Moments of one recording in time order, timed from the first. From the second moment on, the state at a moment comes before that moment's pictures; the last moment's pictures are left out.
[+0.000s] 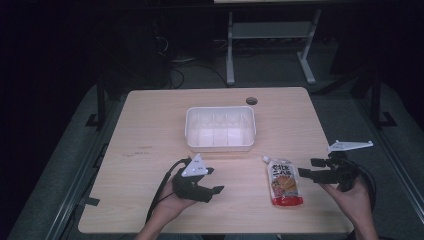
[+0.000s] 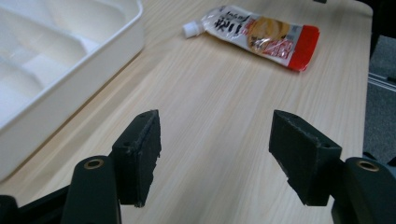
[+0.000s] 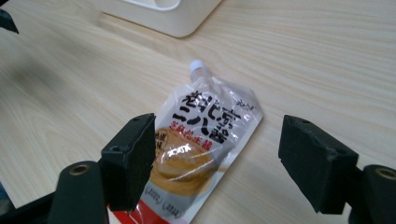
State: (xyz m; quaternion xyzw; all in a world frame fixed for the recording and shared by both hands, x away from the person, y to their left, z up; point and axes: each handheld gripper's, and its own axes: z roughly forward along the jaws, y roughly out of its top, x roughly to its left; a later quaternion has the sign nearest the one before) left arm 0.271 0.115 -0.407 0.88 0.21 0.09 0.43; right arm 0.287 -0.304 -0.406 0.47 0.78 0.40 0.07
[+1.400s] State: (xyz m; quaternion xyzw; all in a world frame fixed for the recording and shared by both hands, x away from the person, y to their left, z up) left arm 0.300 -0.033 -0.414 0.90 0.15 0.03 0.40; right arm 0.335 -0.283 -0.416 0.49 0.80 0.34 0.04
